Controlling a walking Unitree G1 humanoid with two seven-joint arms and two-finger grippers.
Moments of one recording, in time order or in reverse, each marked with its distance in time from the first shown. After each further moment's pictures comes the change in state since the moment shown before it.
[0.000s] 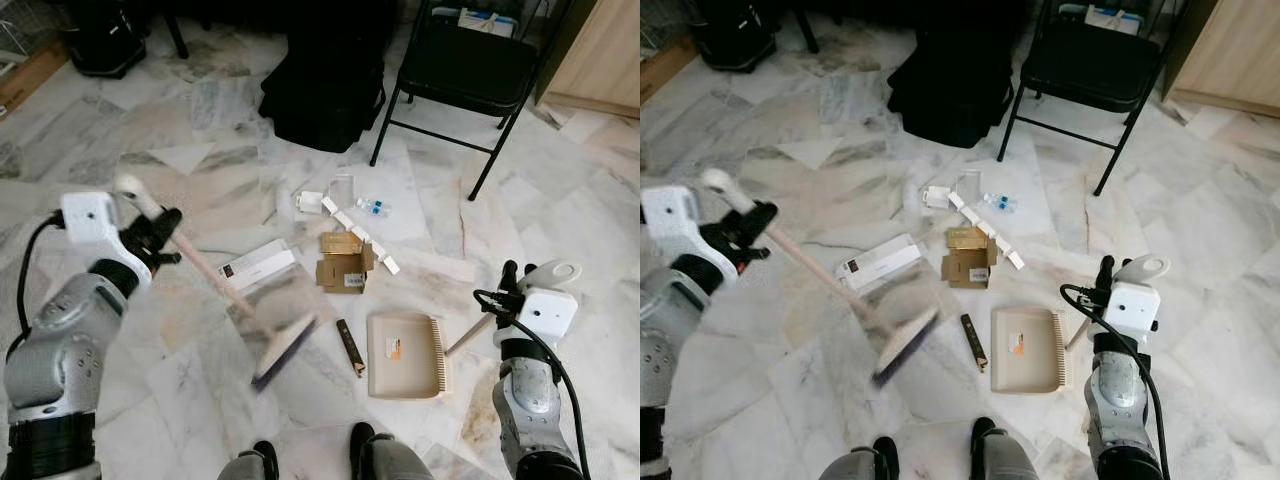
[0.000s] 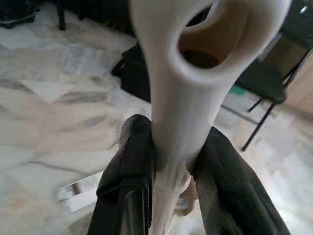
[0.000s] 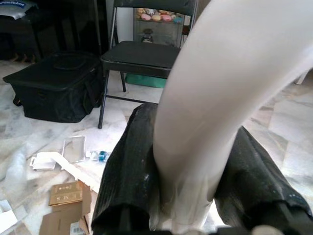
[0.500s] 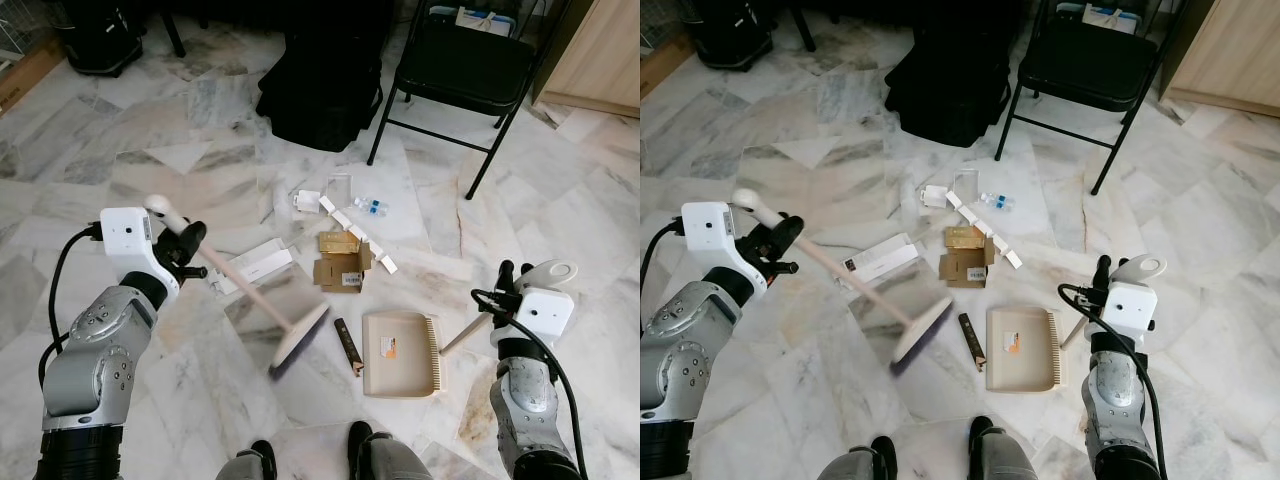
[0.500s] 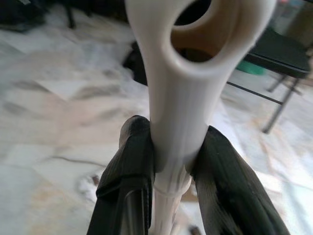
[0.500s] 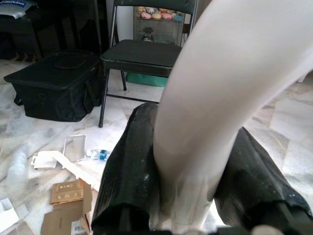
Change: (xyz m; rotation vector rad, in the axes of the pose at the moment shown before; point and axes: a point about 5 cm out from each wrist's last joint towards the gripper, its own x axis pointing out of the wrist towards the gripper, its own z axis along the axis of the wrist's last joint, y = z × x) left arm 0.000 -0.012 -0.024 0.147 0.021 0.077; right arm 0.000 0.002 0.000 0.003 0.001 0.012
